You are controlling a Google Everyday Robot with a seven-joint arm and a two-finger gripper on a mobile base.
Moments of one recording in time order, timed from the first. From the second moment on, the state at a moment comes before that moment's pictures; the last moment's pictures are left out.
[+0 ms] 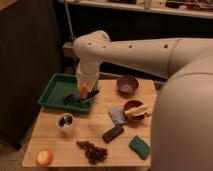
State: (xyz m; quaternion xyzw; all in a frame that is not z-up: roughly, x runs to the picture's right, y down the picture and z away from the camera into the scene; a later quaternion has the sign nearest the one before) arm -0.075 -0.019 0.687 -0.27 0.11 0.69 0.66
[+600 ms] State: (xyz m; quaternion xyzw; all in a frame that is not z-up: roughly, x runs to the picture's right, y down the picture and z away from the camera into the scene) arm 0.094 -0.018 0.676 -0.22 0.12 0.77 0.58
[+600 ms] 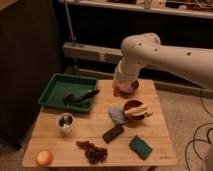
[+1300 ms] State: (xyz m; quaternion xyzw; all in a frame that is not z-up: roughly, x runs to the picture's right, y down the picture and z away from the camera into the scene) arm 0.253 -0.017 0.669 -0.16 0.12 0.83 0.52
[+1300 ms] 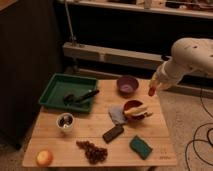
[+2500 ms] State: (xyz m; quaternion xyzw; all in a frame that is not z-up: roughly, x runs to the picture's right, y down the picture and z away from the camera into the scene) arm 0.250 -0.019 0.668 -0.16 0.11 0.83 0.53
